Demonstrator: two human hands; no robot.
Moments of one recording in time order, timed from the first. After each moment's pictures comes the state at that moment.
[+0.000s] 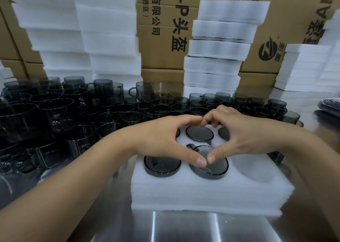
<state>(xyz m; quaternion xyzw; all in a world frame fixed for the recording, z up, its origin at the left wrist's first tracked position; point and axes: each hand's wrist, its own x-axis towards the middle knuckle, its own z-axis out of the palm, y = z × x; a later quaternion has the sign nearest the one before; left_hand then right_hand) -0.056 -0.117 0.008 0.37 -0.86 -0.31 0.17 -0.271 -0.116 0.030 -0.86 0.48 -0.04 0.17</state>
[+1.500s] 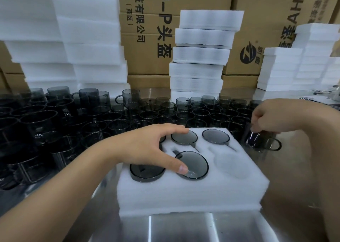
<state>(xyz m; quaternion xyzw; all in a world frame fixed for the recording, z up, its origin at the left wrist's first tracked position) -0.054 -0.118 0.005 0.41 -0.86 -0.27 0.12 -0.338 -0.109 0.066 -0.67 0.74 0.00 0.04</state>
